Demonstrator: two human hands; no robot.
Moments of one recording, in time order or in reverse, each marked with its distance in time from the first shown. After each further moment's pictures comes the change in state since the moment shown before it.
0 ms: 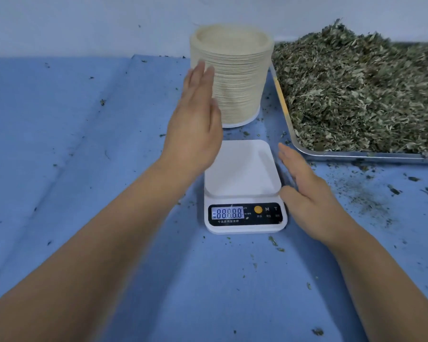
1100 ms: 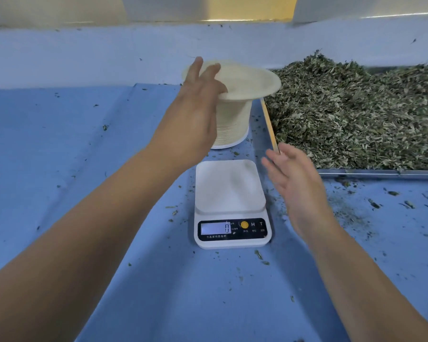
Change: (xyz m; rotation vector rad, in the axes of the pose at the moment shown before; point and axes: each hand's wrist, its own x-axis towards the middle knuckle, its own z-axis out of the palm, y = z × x) left_hand 0.040 0.026 -0.023 0.195 -0.056 0.295; right_hand 0.020 -0.029 -0.007 0.705 0.317 0.090
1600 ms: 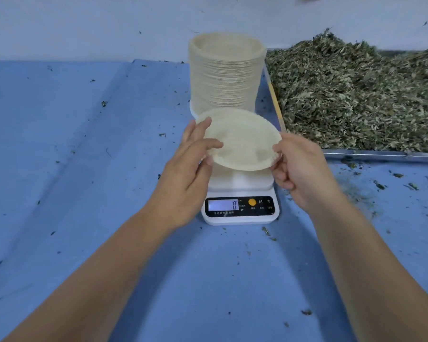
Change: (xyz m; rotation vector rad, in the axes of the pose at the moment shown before) left_hand -0.130 0.009 0.022 -0.576 -0.067 -0.260; right_hand 0.011 0.003 0.013 -0.081 -0.006 0.117
